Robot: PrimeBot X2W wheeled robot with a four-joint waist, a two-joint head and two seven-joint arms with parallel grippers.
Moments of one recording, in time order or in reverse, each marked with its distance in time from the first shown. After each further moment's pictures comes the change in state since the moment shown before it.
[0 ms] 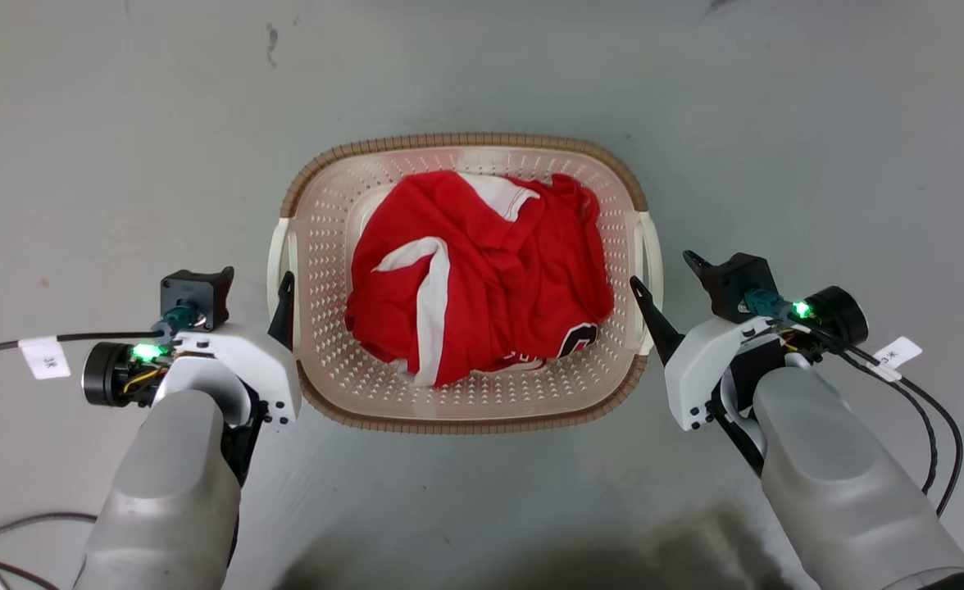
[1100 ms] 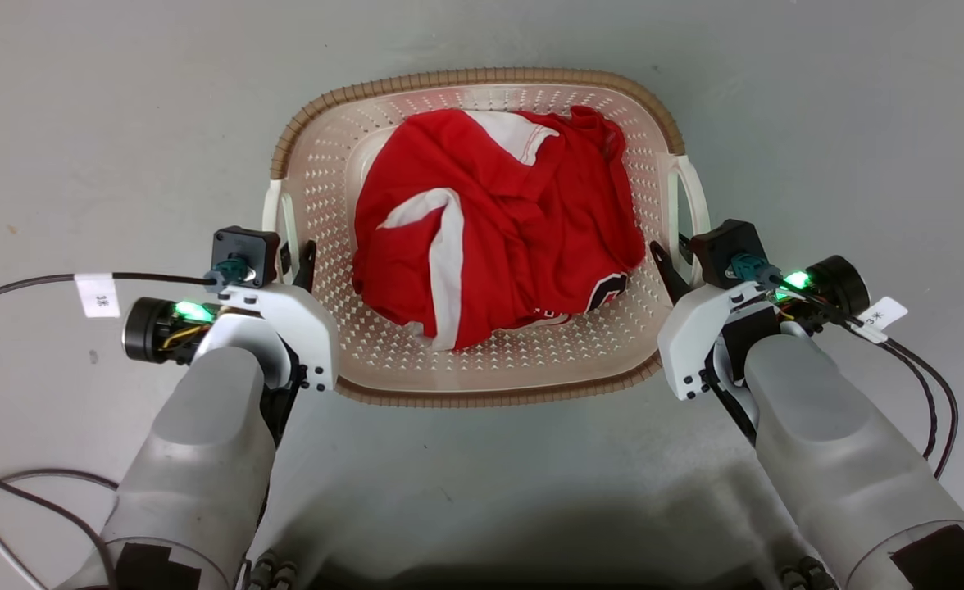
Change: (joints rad) left arm -0.165 -0.034 -0.175 0.179 -0.079 0.000 -0.001; right arm -0.132 0.004 0.109 0.151 0.066 -0.002 0.000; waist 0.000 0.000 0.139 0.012
